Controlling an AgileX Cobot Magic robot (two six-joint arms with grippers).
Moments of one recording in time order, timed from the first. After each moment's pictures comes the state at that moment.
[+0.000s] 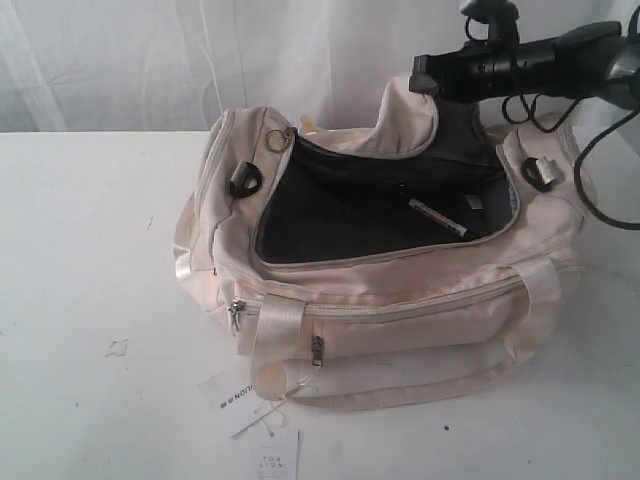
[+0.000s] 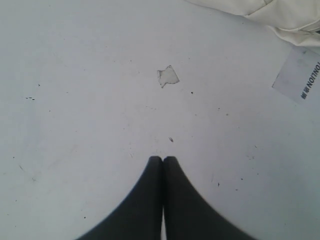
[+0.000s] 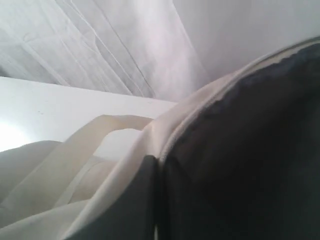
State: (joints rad) left arm 0.12 0.82 -0.34 -0.55 0.53 0.73; right arm 0.01 2.41 -2.10 1.20 0.72 -0.97
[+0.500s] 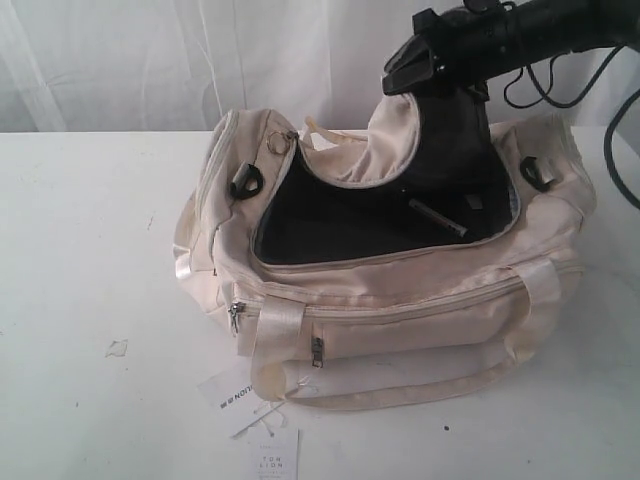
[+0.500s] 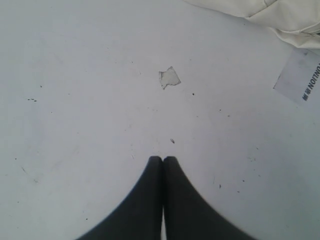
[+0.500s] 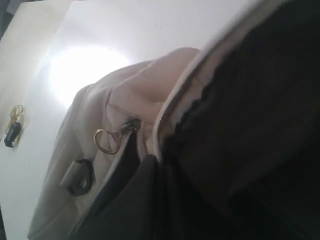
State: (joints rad) left arm 0.12 0.82 -0.34 -0.55 0.53 0.73; right arm 0.02 2.28 -2.10 1.05 1.21 -0.56
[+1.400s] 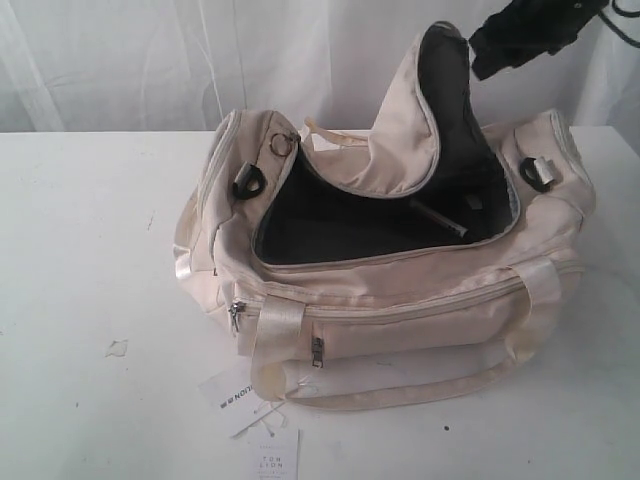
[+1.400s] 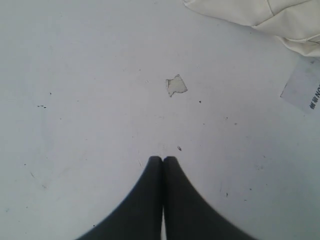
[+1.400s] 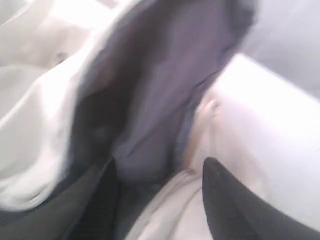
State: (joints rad) left arm 0.12 0.82 -0.34 -0.55 0.50 0.73; right arm 0.02 2.07 -2.10 0.27 1.04 -0.57
